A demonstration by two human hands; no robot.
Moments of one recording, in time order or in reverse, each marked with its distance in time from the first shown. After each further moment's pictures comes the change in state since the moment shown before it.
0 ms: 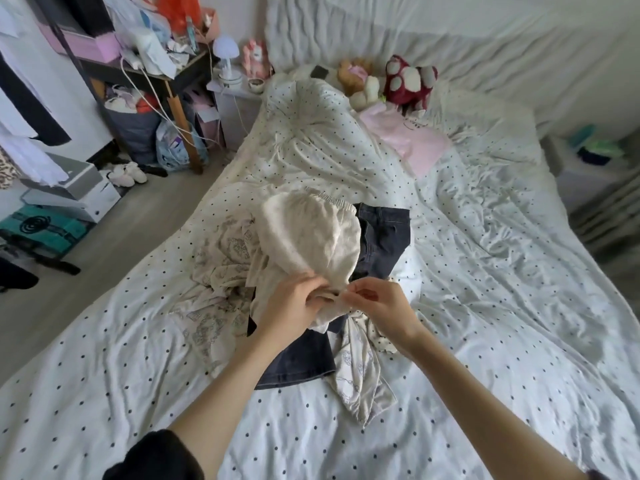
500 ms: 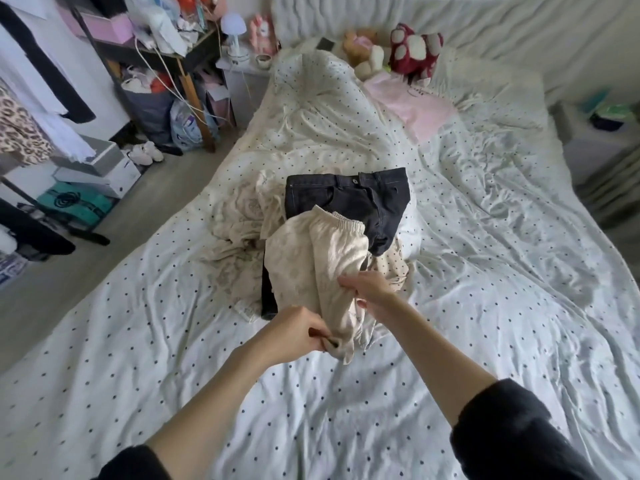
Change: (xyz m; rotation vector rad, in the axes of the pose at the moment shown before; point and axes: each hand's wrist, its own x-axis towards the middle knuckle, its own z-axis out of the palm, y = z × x) left_hand -0.140 0.036 0.005 -0.047 -0.443 -0.165; right_hand -0.056 0.043 0.038 0.186 0.021 0.555
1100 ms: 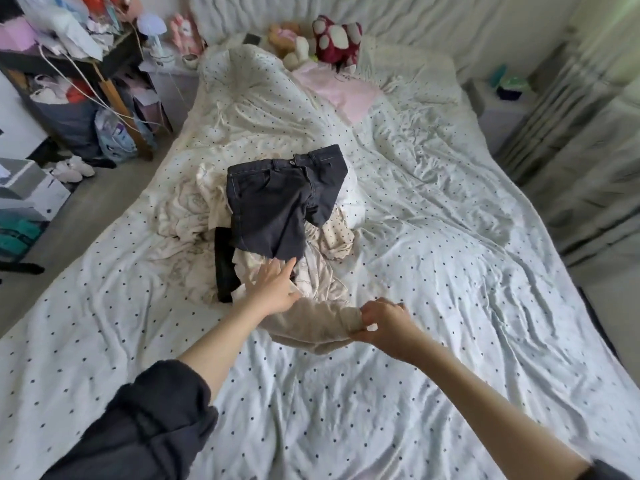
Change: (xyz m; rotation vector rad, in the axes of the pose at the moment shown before) left_hand 0.037 0.022 0.035 0.423 -0.102 -0.269; right_hand -0.119 0.113 -0.070 -0.938 0.151 -0.418
